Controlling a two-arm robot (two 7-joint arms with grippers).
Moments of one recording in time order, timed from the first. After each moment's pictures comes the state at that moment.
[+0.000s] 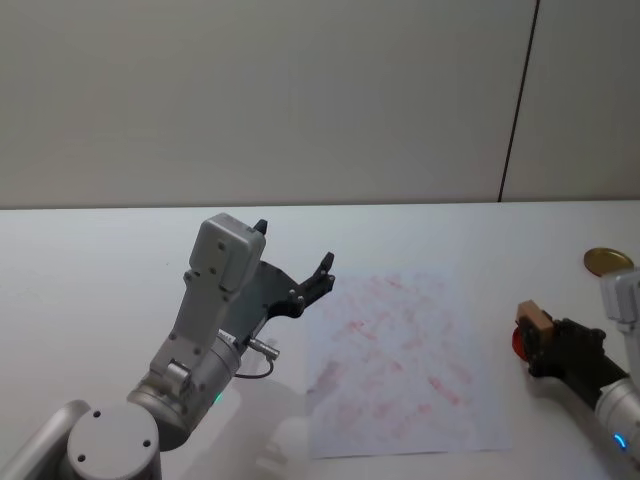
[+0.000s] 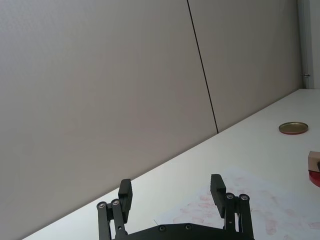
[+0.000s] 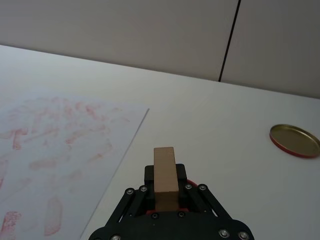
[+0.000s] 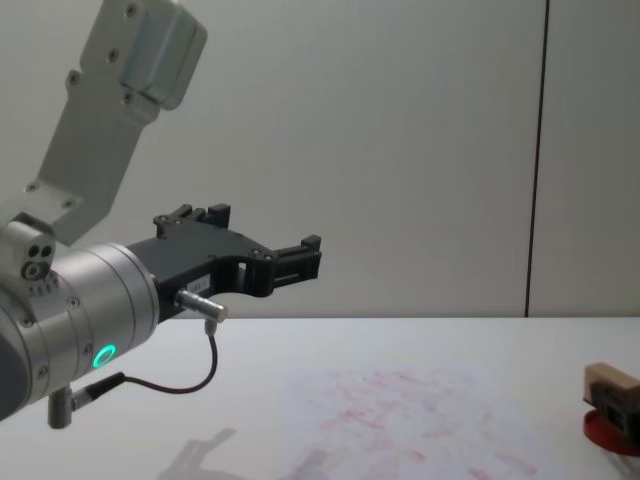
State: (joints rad) left arm -0.24 0.38 0.45 -1.63 -0.20 0.01 -0.01; right arm 0.16 0.29 -0.21 -1.37 0.20 0.07 0.18
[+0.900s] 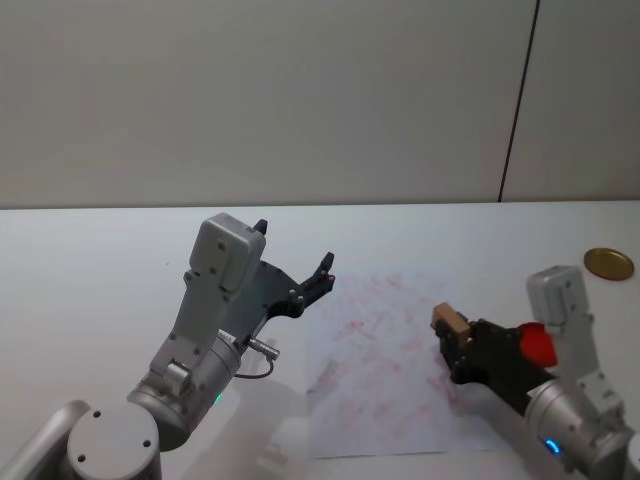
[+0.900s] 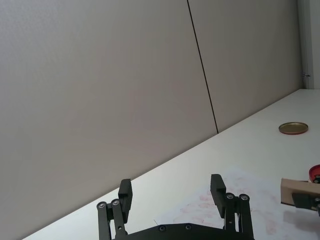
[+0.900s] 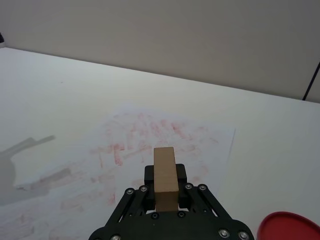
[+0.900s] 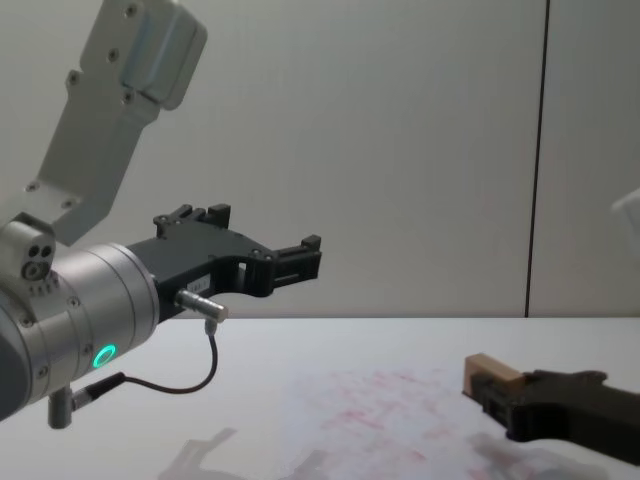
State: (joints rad) left arm -0.24 0.38 0.45 -1.63 -0.20 0.01 -0.01; right arm 0.17 0.22 -0.29 -1.41 0.21 0.08 0.28
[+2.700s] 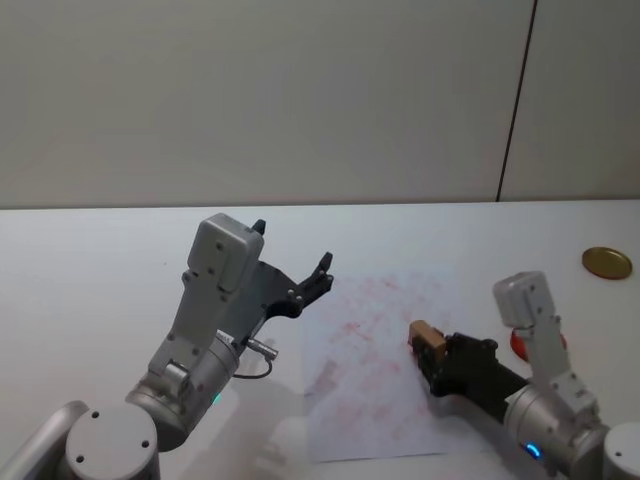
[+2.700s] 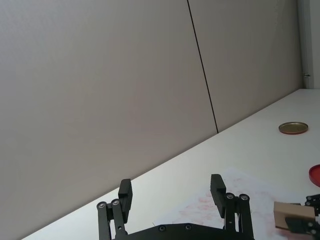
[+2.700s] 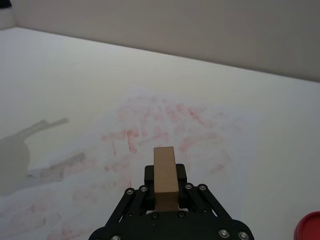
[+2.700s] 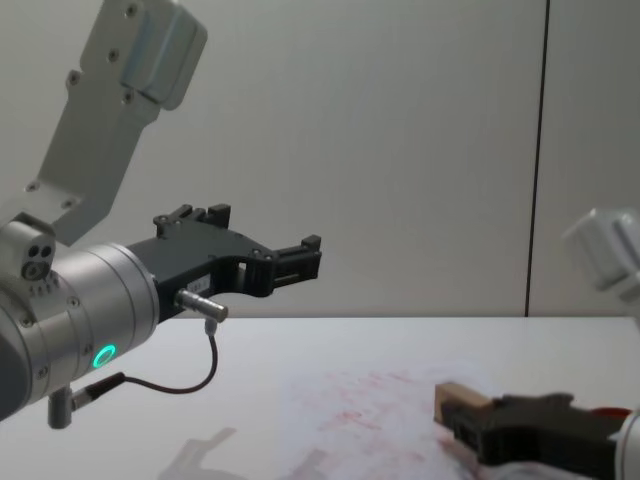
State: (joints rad) left arm -0.24 0.38 0.45 -1.63 -0.20 0.01 -0.01; right arm 0.20 0.19 -0.31 -1.37 0.17 0.14 0.32
